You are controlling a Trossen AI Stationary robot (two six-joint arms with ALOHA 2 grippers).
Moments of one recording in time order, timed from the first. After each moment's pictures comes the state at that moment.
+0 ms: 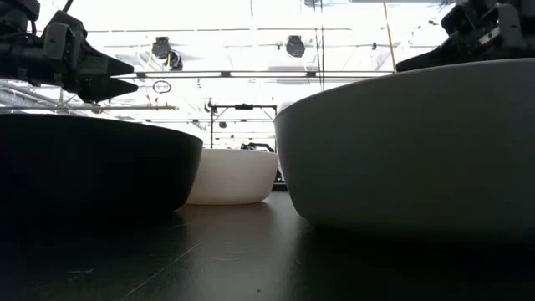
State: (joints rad) left arm 0.17 0.01 0.10 -0.12 -0.17 -0.02; right arm -0.06 0.38 0.10 0.23 -0.03 0.02
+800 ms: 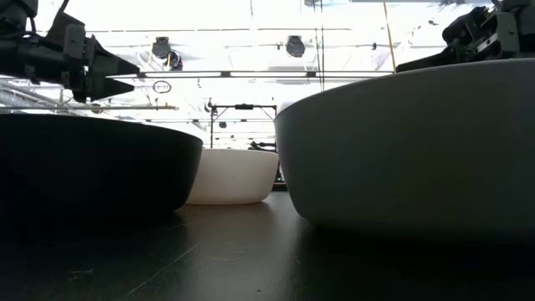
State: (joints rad) left arm 0.18 0.03 0.11 -0.08 -0.34 -0.07; right arm -0.19 0.37 0.02 0.41 -0.19 0.09
